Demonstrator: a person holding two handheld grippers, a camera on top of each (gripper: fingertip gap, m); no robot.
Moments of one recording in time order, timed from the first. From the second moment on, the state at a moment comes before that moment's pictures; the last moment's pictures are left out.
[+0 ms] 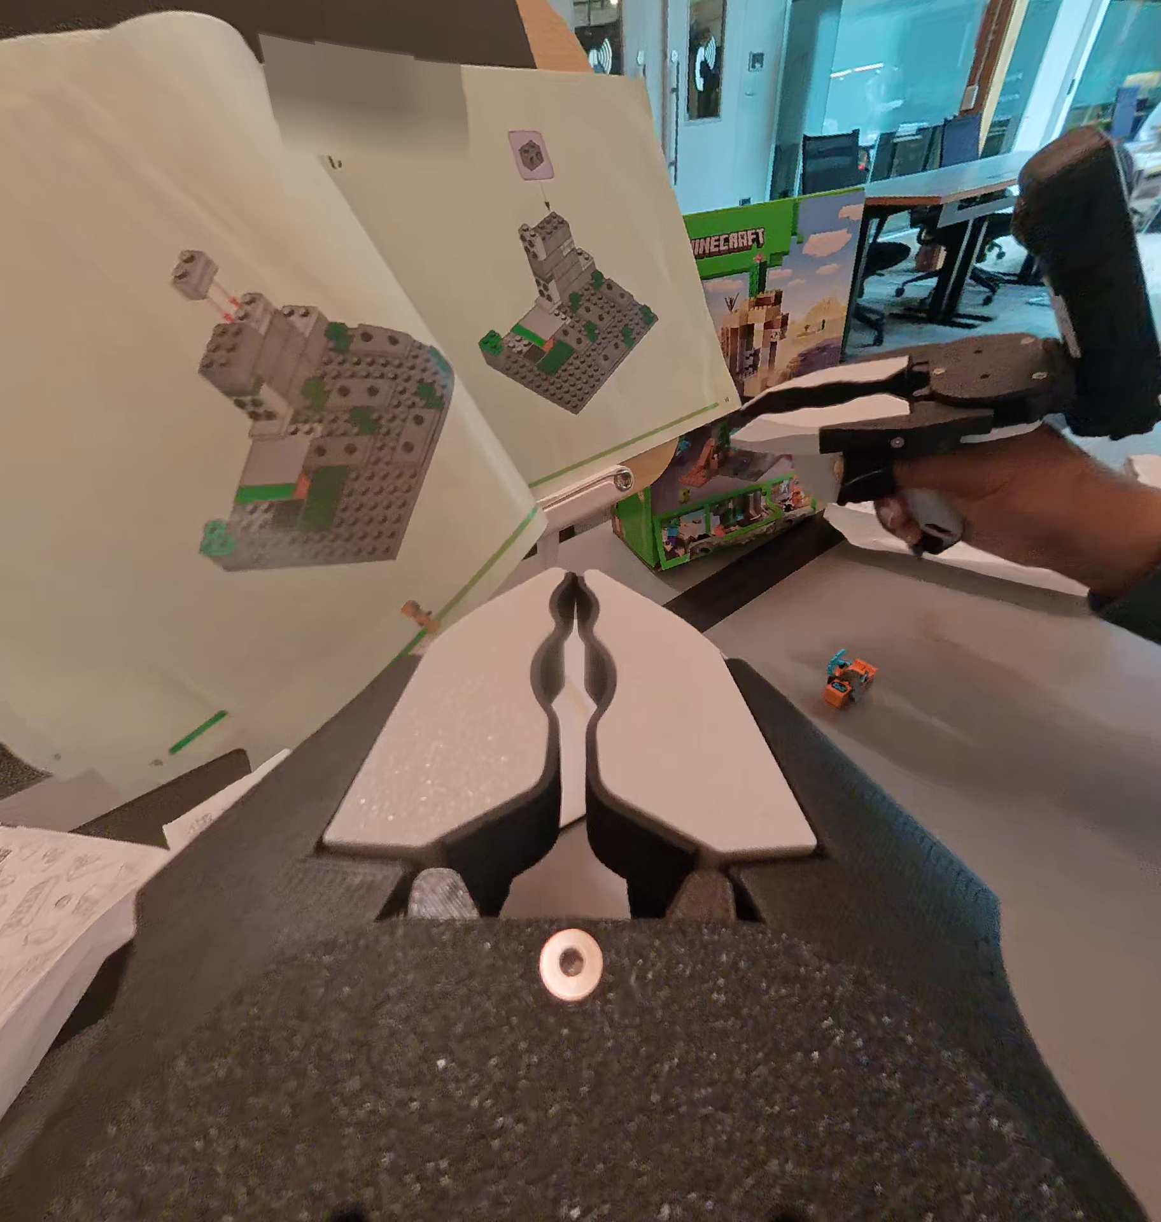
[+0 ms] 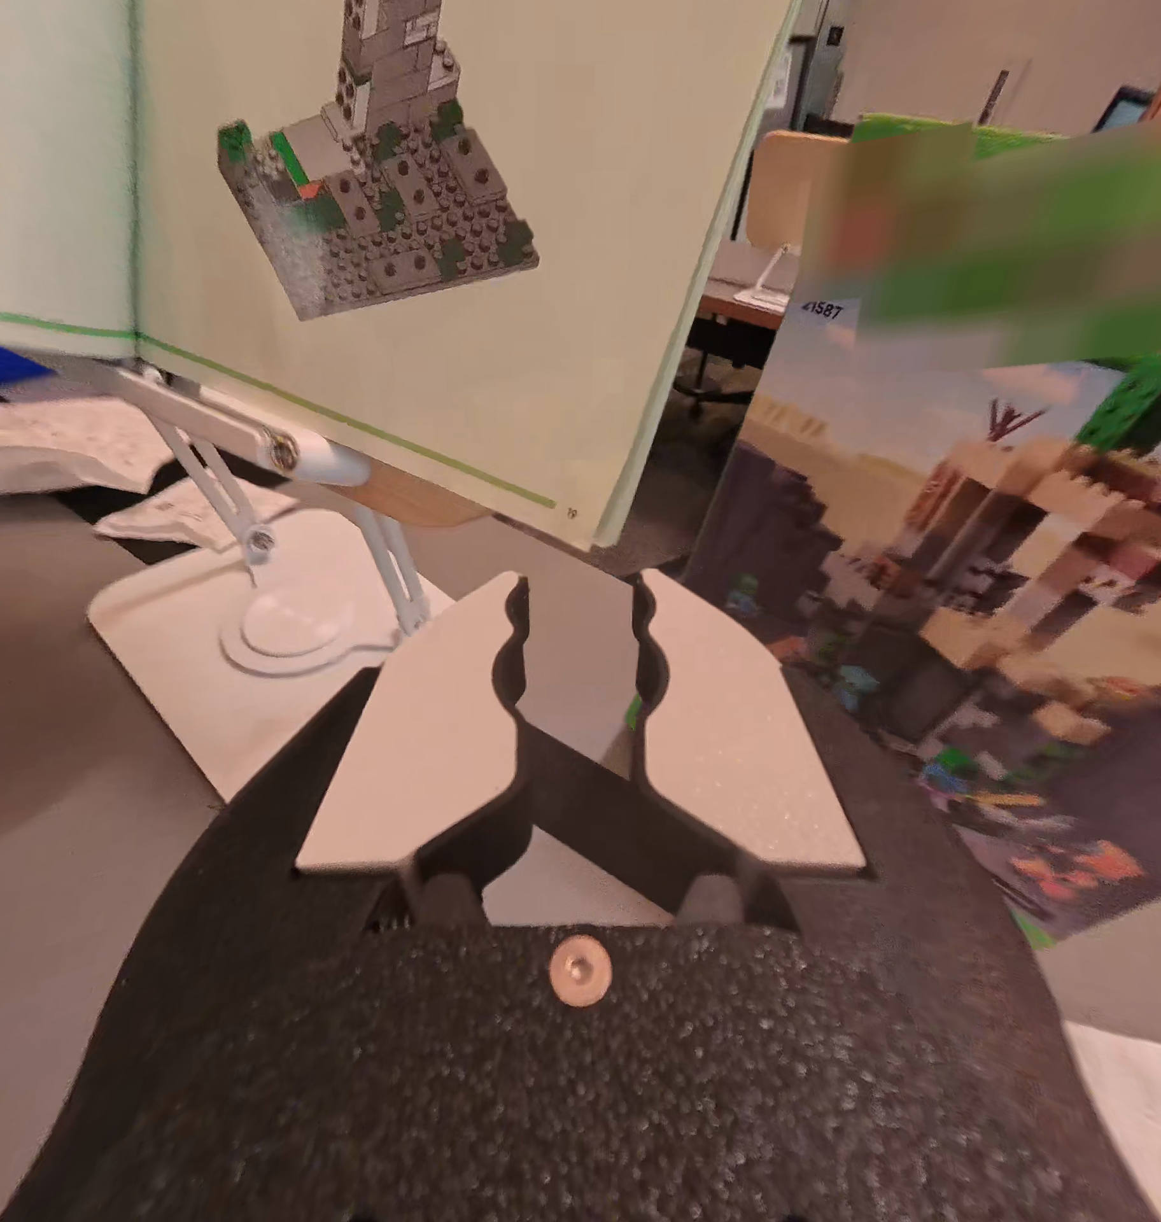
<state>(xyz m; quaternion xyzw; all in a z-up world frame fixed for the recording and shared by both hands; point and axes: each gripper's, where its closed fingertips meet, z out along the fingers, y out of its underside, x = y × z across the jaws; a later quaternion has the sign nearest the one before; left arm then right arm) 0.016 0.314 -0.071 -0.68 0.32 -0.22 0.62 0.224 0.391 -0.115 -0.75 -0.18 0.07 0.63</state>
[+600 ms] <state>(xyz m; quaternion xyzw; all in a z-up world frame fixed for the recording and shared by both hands) 0.021 0.304 -0.085 -0.66 0.34 -0.25 0.62 0.141 0.332 -0.054 -0.57 -0.24 -0.01 0.79</state>
